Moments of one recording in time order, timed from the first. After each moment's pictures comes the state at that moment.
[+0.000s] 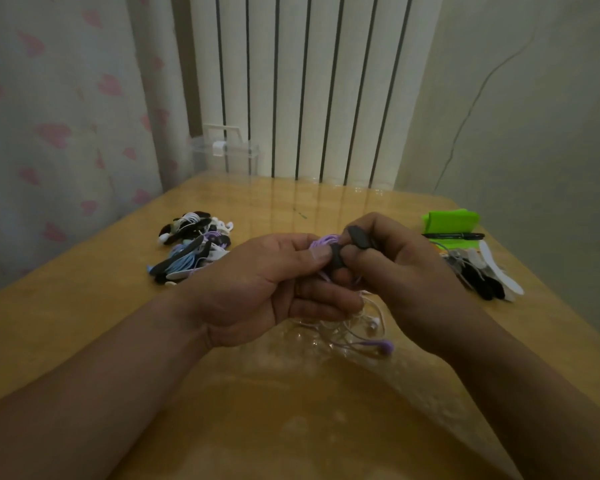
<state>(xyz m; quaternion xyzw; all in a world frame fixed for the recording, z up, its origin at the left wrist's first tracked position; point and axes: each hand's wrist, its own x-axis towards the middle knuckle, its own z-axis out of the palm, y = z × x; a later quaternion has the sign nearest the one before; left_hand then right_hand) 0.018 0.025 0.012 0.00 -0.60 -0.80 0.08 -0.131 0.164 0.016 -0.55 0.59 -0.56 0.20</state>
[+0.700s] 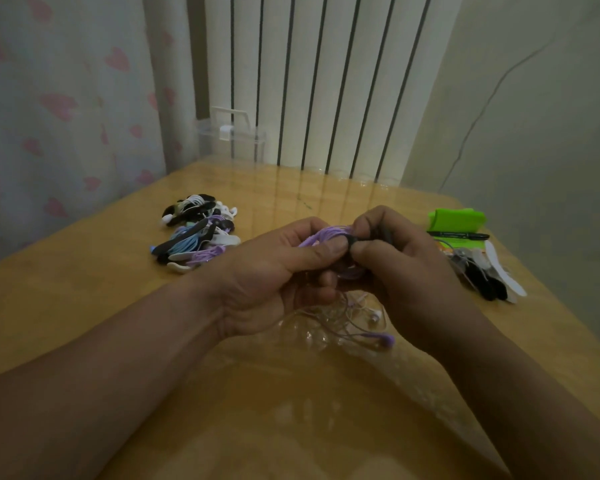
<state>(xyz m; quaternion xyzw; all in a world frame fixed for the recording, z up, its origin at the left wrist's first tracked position) 0.010 0.032 0.004 0.08 -0.57 -0.80 0.15 -0.128 0.155 0.006 -0.50 0.57 -0.60 0.23</state>
